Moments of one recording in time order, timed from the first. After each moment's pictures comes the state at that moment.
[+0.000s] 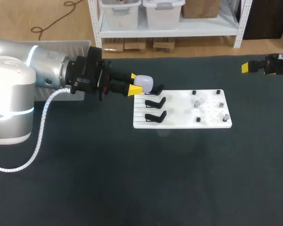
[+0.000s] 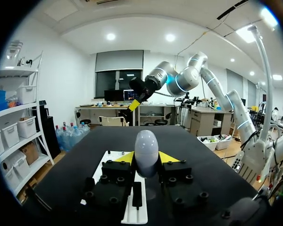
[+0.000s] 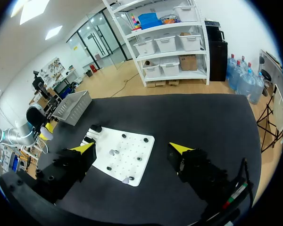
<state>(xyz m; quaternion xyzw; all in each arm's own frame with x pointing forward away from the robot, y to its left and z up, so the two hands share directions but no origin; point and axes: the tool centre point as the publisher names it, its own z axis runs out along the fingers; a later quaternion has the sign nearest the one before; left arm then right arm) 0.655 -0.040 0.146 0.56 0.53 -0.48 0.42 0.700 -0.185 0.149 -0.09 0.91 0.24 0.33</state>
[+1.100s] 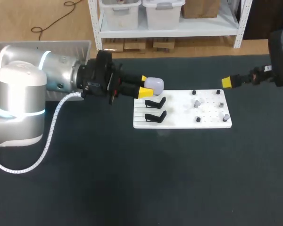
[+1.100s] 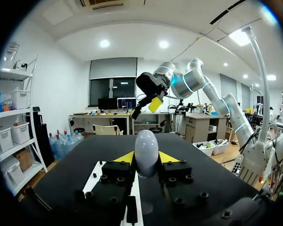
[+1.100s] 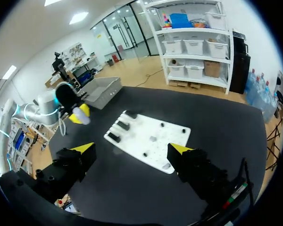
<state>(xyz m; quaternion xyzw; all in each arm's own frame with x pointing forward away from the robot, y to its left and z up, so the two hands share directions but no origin) 0.642 -0.069 0.147 0.56 0.49 -0.51 0.43 0.623 -0.107 0.180 -0.20 0.89 0.28 0.32</state>
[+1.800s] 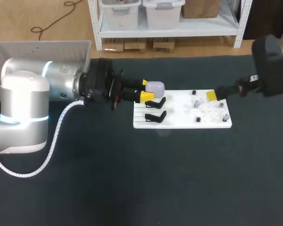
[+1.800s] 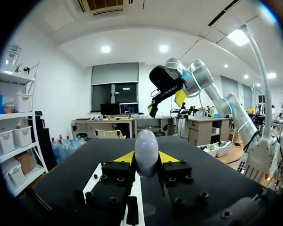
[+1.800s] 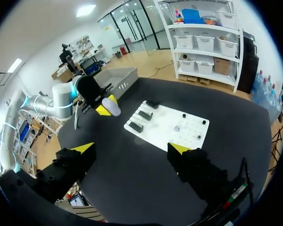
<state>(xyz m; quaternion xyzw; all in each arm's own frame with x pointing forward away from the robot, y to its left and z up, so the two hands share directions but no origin) 0.642 -0.072 0.135 0.55 0.48 -0.51 0.46 0.574 -0.060 0.190 -0.23 0.89 0.28 0.28</state>
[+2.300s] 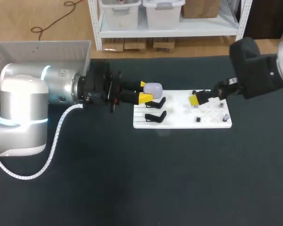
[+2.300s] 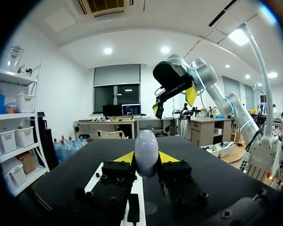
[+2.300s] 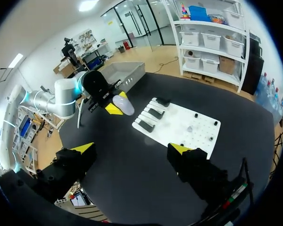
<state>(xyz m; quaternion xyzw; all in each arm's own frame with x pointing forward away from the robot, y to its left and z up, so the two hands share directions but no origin) 0.644 -0.068 0.130 0.54 0.48 -0.51 0.47 0.570 -0.019 0.188 -0.25 0.89 0.28 0.26</state>
